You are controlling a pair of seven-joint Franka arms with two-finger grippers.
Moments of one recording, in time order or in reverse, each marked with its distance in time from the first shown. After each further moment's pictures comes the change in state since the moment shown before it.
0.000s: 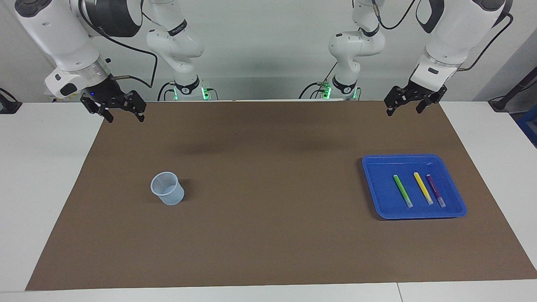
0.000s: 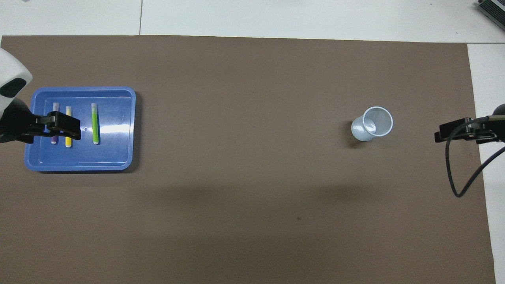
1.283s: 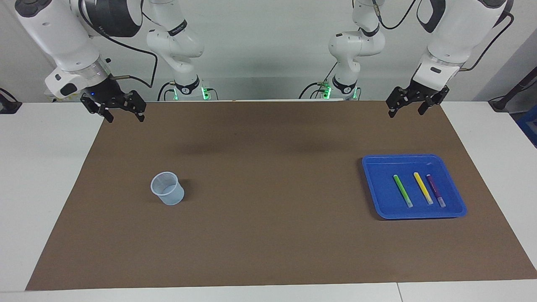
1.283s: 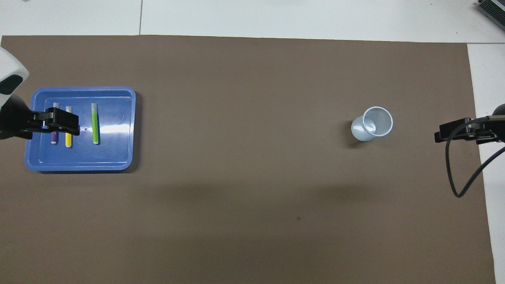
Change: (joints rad) left arm 0.000 0.000 0.003 0.000 0.000 0.026 0.000; right arm 0.000 0.000 0.000 0.000 0.000 -0.001 0.000
